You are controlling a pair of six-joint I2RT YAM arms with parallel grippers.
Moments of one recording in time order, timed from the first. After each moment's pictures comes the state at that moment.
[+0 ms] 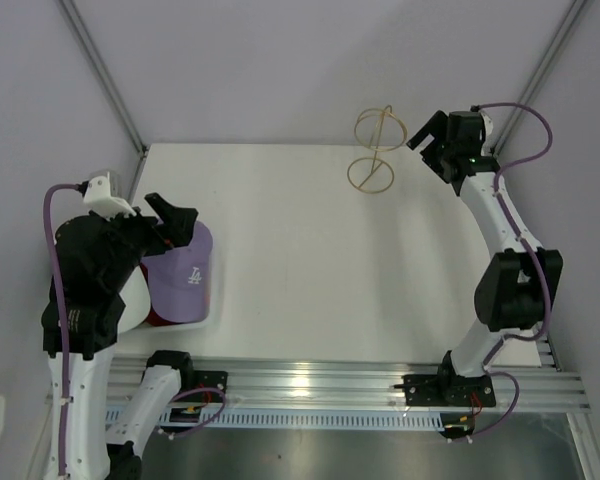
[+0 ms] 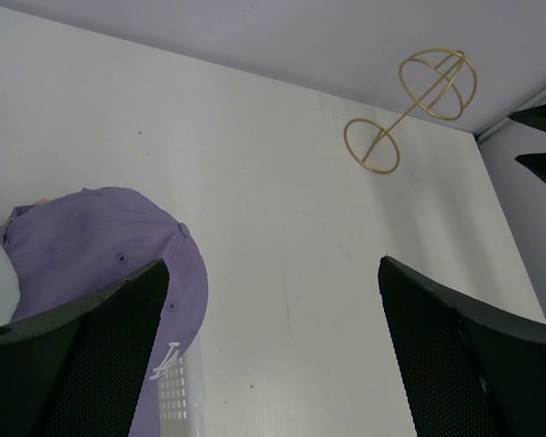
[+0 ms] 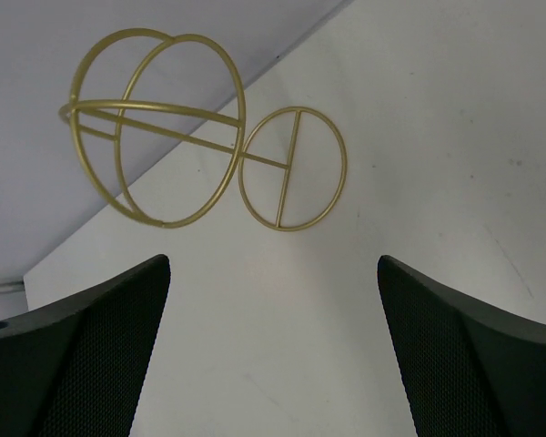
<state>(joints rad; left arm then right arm) -0.05 0.70 1.25 -0.77 0.13 -0.37 0.07 1.68 1.57 -0.39 0.08 0.72</state>
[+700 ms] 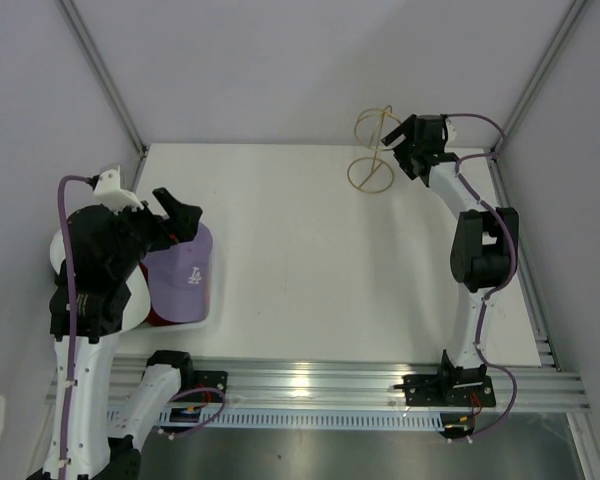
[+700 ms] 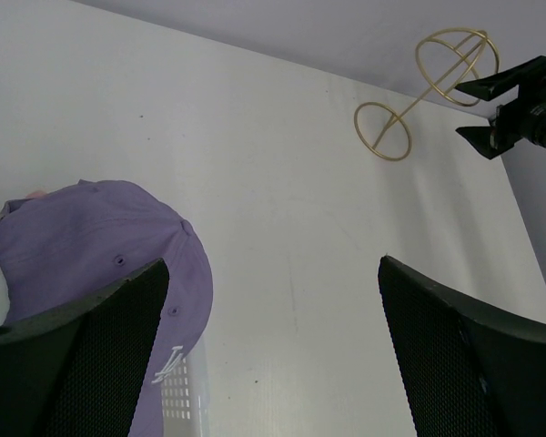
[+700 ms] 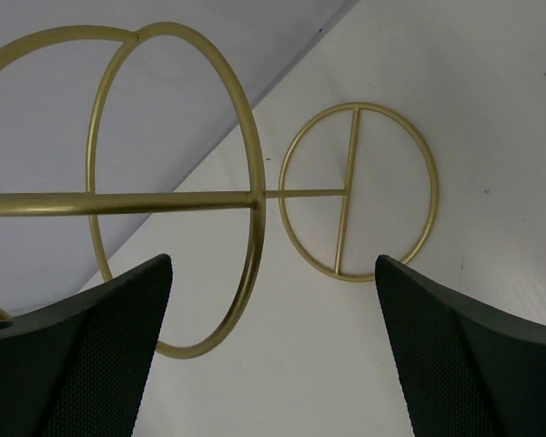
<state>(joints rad) -0.05 0.75 1.22 -0.75 0.14 -0.37 0.12 2.07 1.74 -0.20 0.04 0.92</state>
